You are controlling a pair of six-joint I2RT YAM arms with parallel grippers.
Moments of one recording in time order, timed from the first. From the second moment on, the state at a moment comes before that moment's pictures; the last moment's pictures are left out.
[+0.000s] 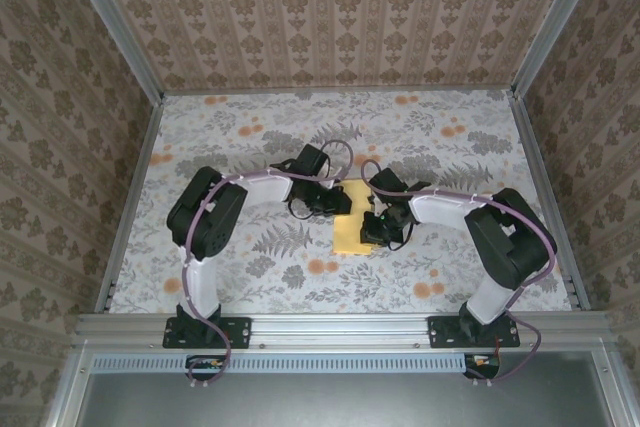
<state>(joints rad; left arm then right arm) -0.67 1.98 1.17 -0.25 0.67 -0.51 0.53 1.69 0.87 -0.51 -0.37 0.66</state>
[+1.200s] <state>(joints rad) -0.59 2.17 1.43 -0.32 0.62 -0.48 0.54 1.70 0.90 -0.55 -0.36 0.58</state>
